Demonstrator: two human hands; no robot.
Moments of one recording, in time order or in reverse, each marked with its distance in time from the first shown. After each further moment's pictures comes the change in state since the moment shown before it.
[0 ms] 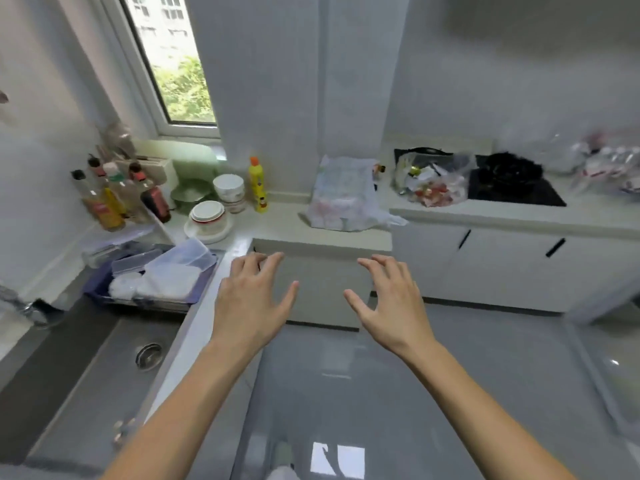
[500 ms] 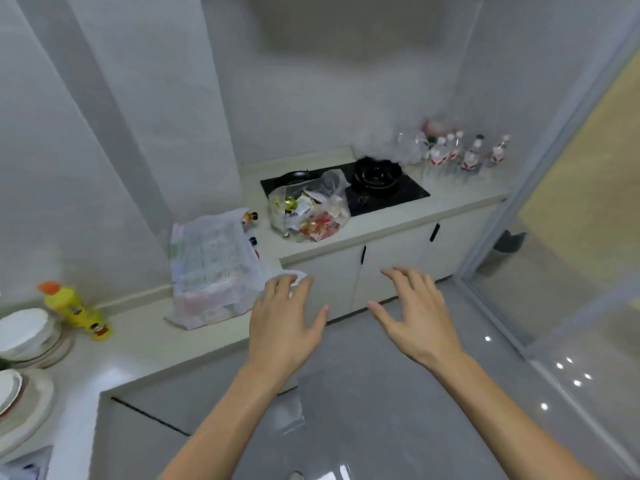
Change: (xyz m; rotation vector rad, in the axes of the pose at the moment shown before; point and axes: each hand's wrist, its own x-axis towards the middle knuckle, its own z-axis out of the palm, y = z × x) left_hand 0.260 0.191 0.164 -0.153 -0.242 0.508; right_hand 0.139 0.204 -0.075 -0.179 0.215 0.450
